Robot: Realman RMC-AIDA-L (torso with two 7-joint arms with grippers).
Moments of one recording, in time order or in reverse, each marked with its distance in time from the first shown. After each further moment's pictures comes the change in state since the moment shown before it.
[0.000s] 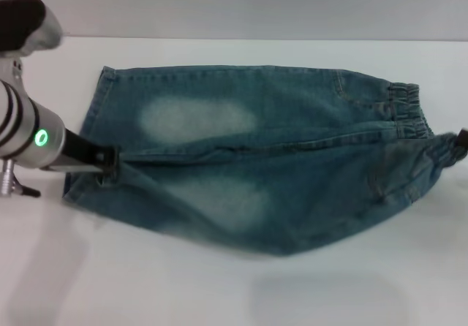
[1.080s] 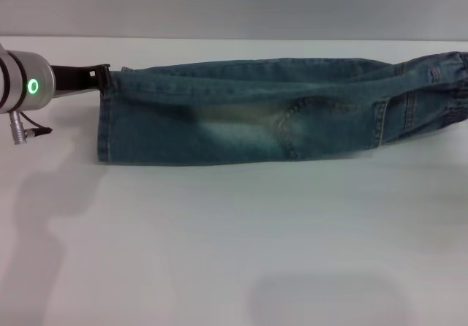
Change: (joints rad) left arm 0.022 0.000 -0.092 -0.200 -0.102 0.546 0.094; right arm 0.069 0.010 0.001 0.229 0.446 0.274 -0.210
